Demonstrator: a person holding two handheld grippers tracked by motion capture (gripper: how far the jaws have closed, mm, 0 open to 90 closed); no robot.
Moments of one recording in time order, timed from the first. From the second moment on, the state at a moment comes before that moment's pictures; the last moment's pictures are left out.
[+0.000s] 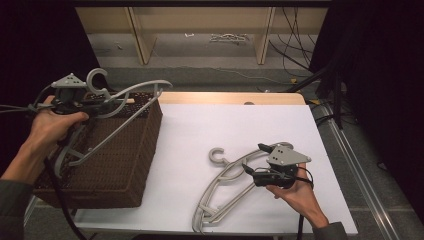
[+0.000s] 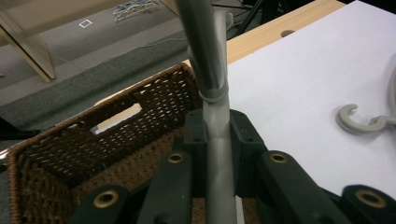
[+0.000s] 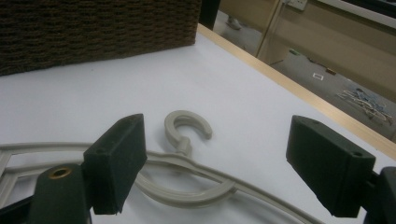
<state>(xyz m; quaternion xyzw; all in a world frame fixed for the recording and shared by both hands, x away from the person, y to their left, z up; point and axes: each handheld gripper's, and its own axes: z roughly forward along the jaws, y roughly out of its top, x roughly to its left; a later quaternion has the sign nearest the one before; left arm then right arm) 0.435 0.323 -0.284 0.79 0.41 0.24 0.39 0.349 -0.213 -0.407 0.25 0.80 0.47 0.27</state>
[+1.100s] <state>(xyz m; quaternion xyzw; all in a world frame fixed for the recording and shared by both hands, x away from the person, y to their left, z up) 0.455 0.366 -0.332 0.82 0.43 0.22 0.29 0.350 -0.214 -0.416 0.24 0.81 0.45 0.27</state>
